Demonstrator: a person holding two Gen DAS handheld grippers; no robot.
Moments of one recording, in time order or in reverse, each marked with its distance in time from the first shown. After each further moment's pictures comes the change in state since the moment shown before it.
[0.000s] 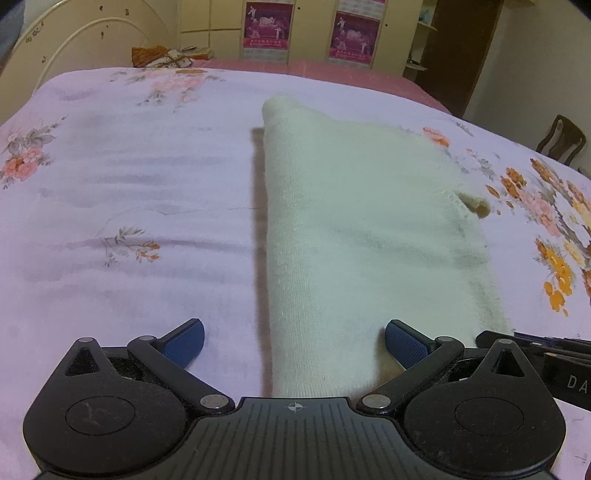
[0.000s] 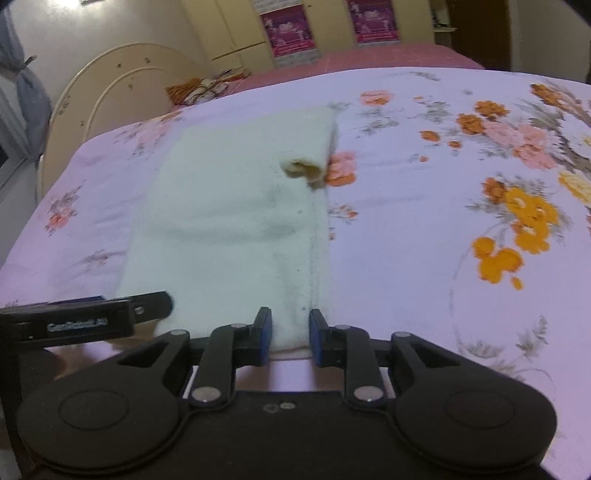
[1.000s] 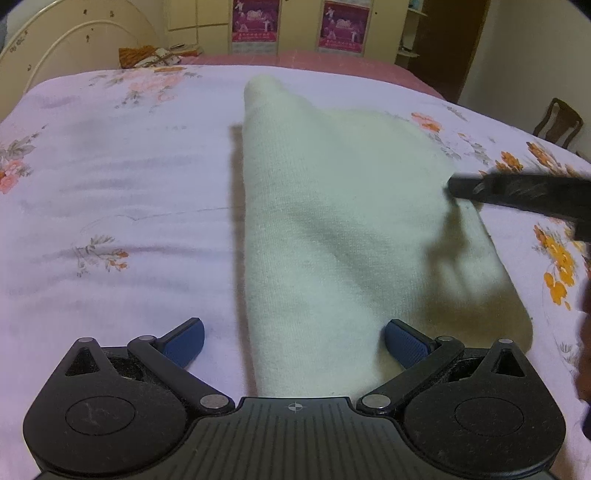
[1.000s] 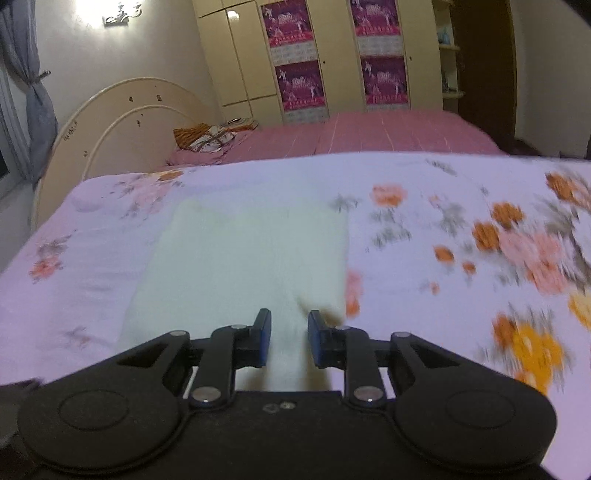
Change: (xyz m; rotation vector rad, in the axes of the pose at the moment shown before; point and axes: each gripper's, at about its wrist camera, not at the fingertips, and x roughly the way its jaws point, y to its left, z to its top) left arm 0.012 -0.019 0.004 0.048 0.027 -0.011; right arm 0.026 0.012 0.069 -0.138 -0.214 -0.089
